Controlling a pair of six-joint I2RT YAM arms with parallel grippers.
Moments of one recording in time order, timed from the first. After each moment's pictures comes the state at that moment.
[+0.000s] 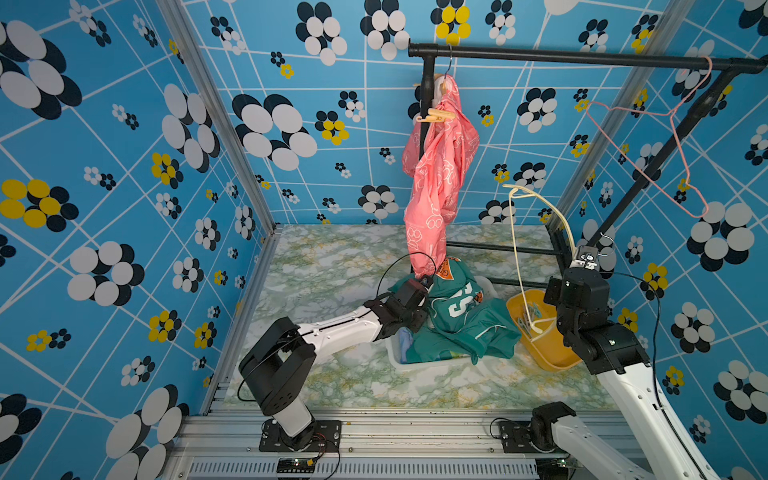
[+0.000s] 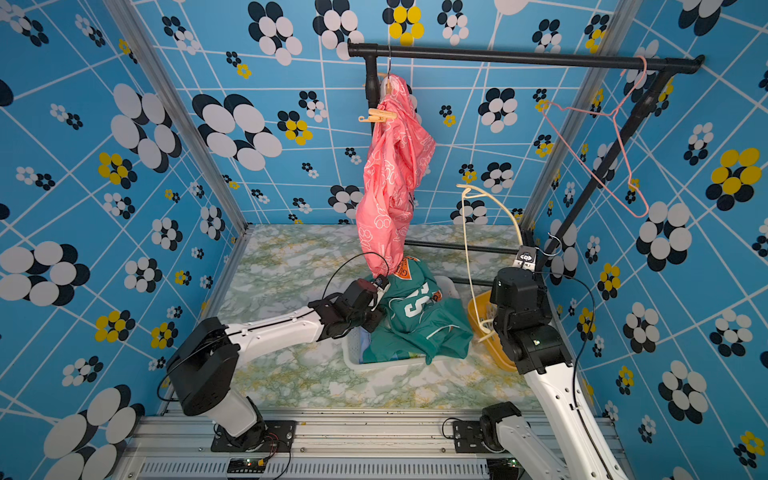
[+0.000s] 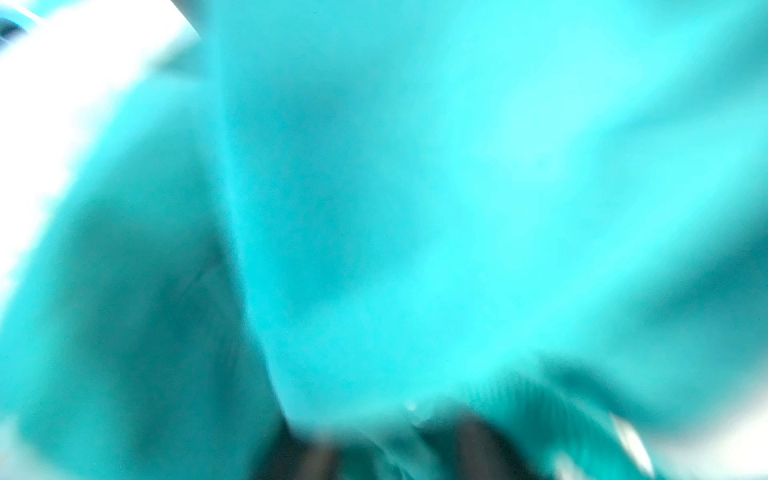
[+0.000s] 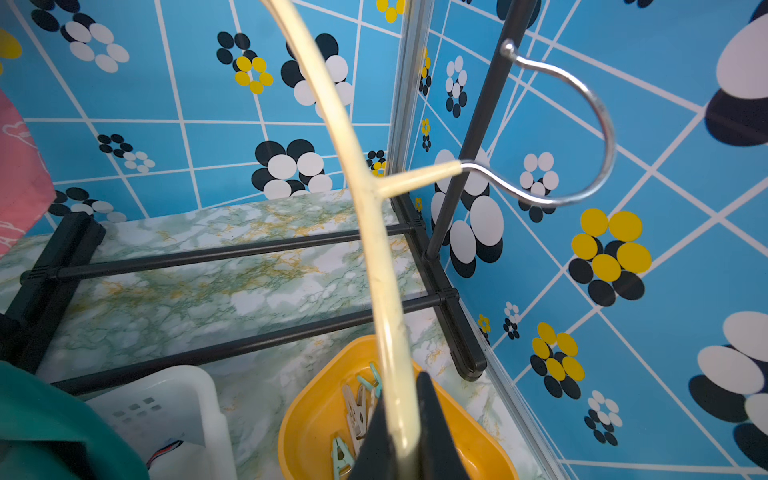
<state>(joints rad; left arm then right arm) -0.83 1.60 1.05 -0.24 -0.14 -0.08 0.23 0.83 0.98 -0.58 0.71 0.11</state>
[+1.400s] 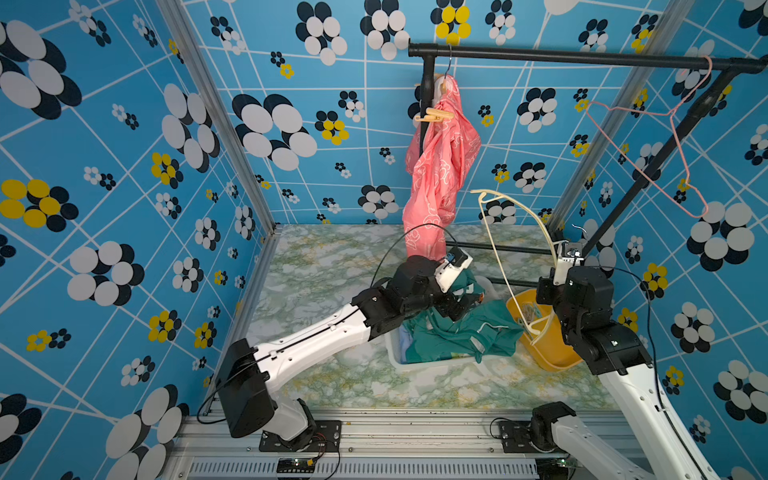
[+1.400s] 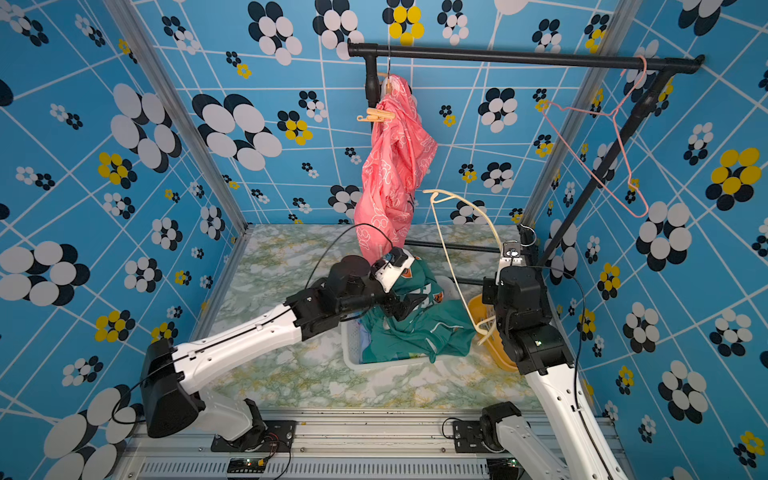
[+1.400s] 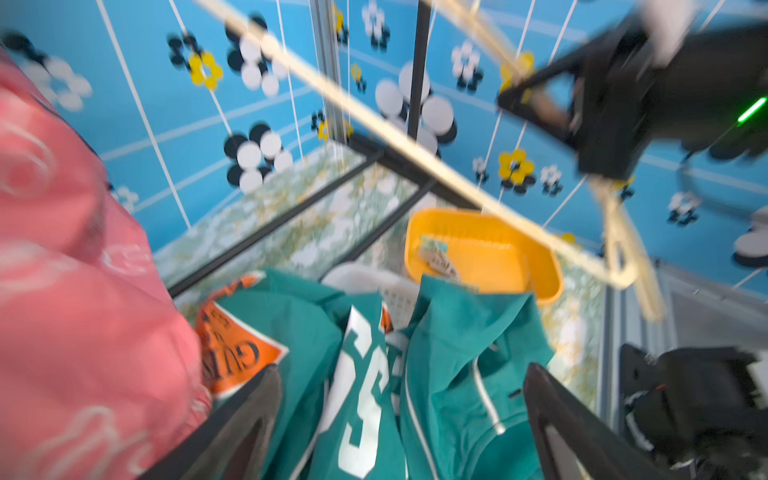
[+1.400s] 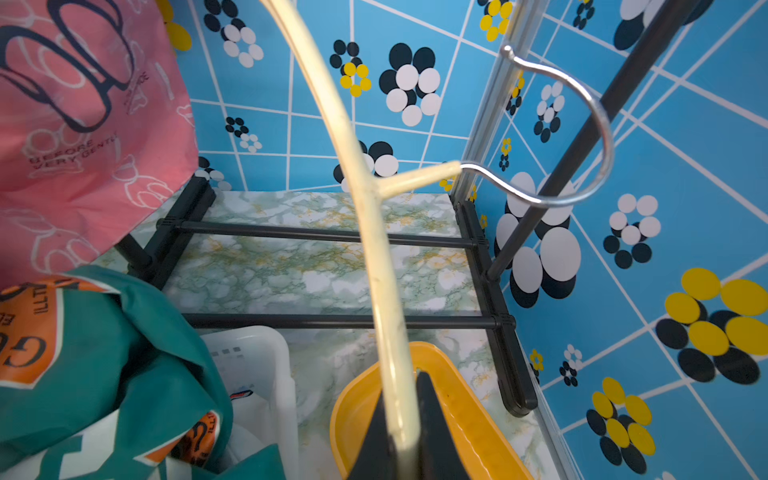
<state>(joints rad) -0.94 1.46 1.34 -0.11 0.13 -0.04 0.23 0.81 0.97 -0.54 0.46 -0.03</state>
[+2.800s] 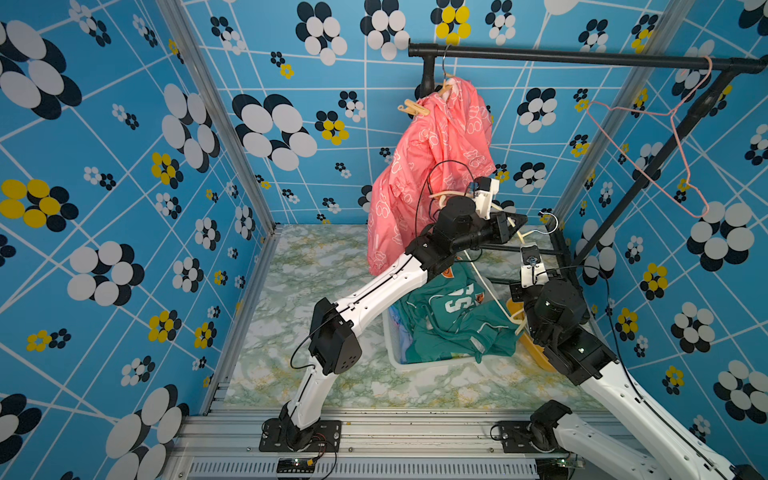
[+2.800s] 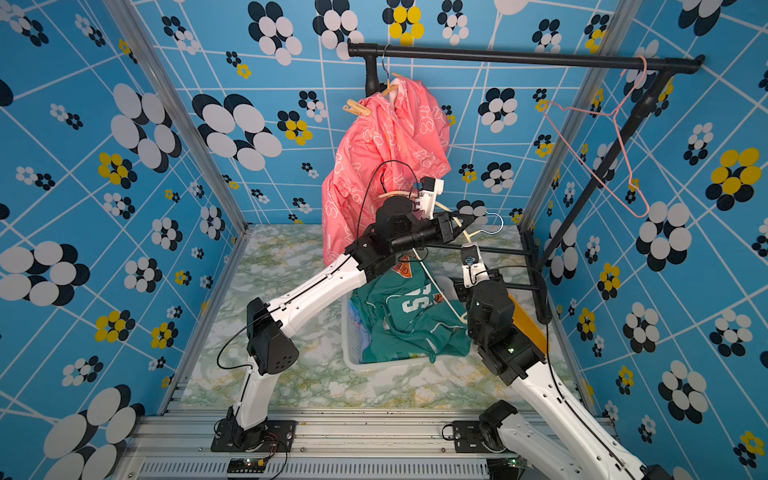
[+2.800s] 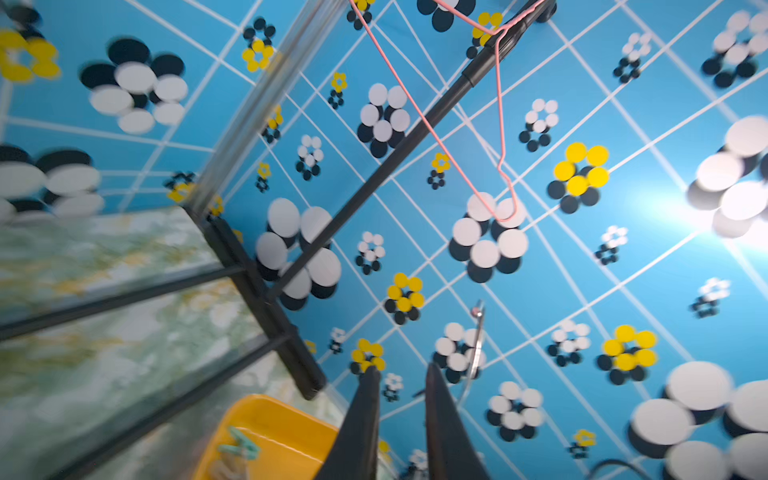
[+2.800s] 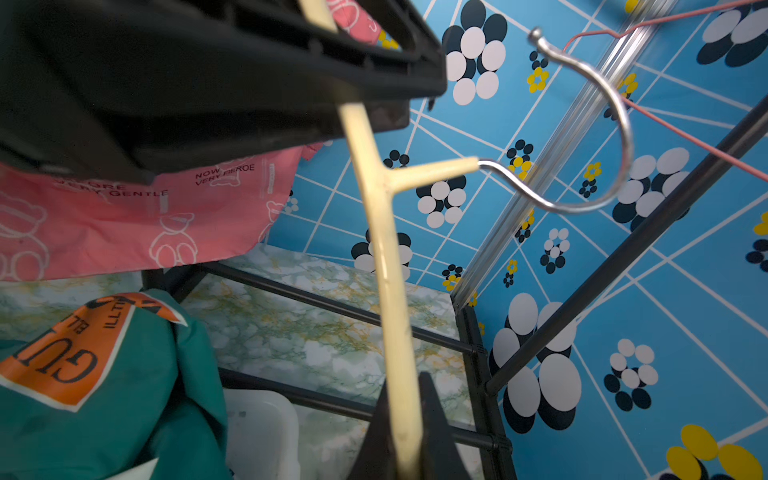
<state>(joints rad) -0.88 2.13 2.24 -0.05 0.38 -0.82 0.53 0.81 0.81 -0.09 0.70 -0.33</state>
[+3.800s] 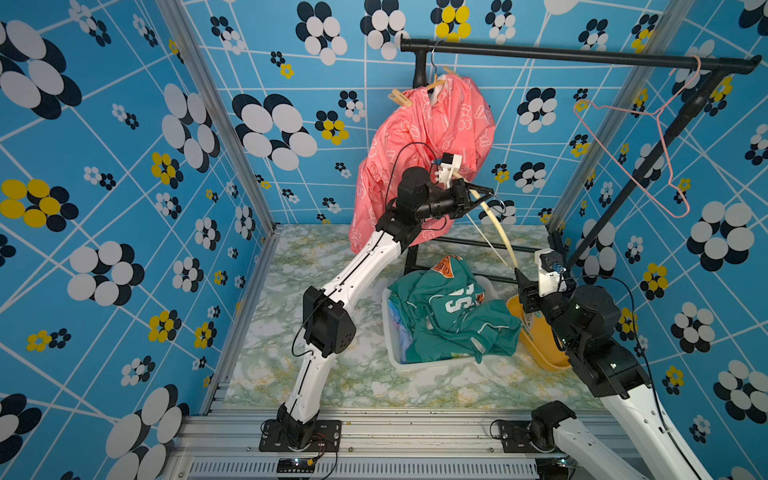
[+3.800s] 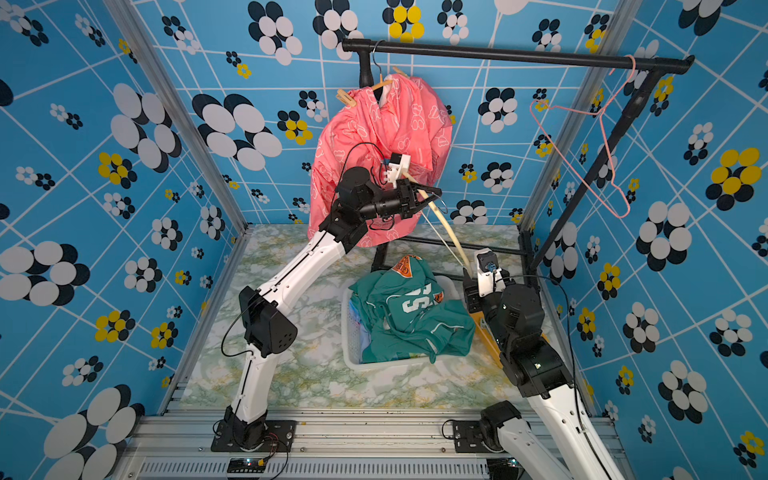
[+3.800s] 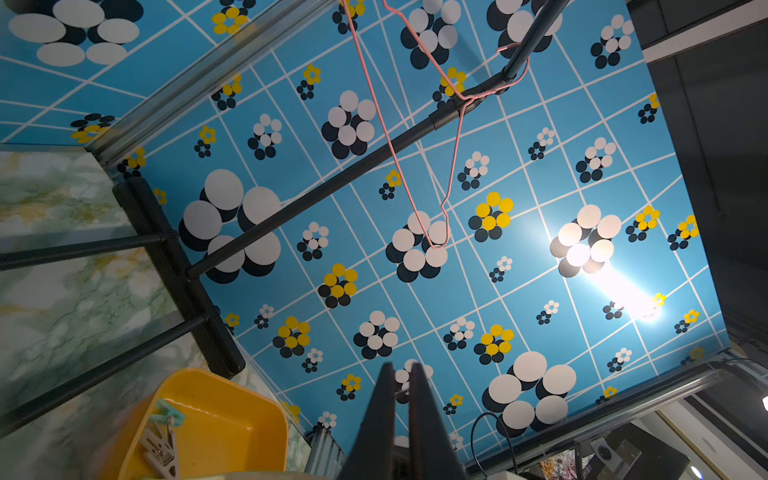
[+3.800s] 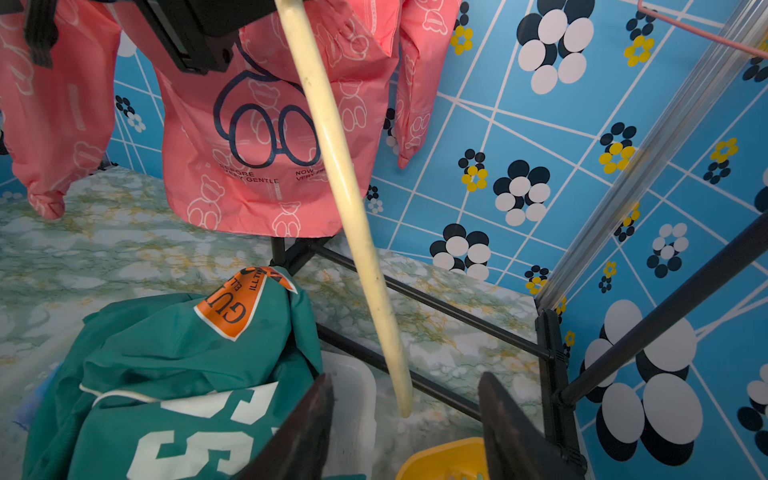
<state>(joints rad) -0.64 2.20 2.35 0.03 0.75 -1.17 0.34 0.69 0.86 -0.32 0.23 -0.22</state>
